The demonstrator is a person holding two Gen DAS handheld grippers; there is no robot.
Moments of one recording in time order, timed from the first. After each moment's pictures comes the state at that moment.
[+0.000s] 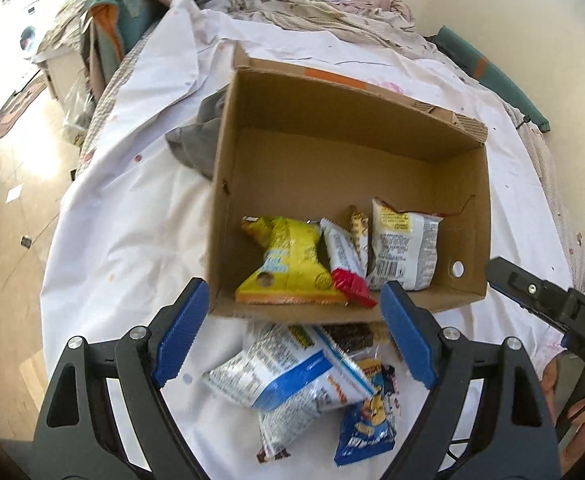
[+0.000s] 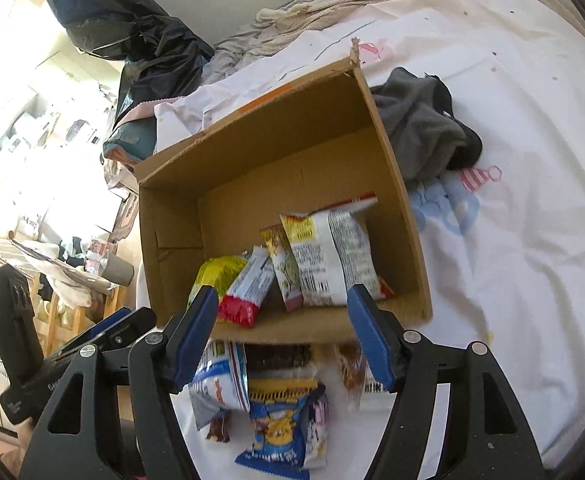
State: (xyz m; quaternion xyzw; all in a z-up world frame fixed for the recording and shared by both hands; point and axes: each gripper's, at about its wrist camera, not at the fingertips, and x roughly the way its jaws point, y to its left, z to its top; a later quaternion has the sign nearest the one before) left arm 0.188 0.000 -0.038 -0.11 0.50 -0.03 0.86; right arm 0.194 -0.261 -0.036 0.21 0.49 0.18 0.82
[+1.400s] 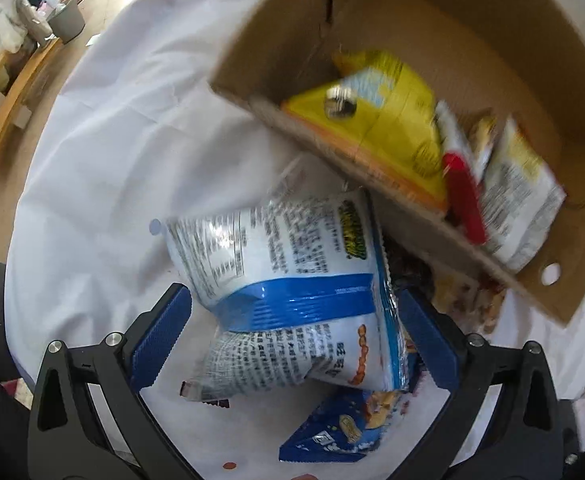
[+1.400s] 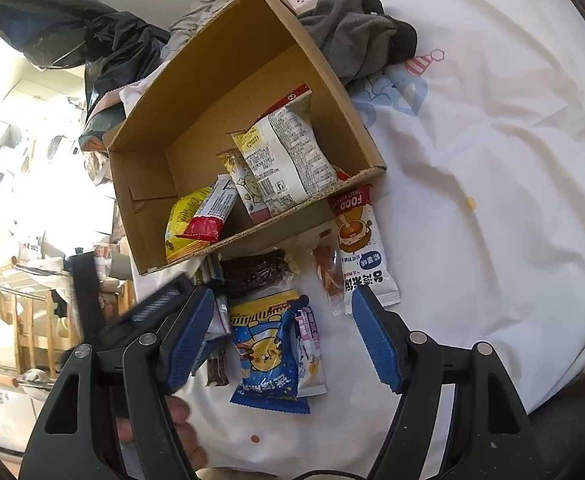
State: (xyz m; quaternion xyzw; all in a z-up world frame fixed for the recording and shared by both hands) left arm 0.173 -0.035 -0.142 -0.21 0.63 0.18 0.73; right arm 0.143 -0.285 -0.079 0.28 0.56 0.15 0.76
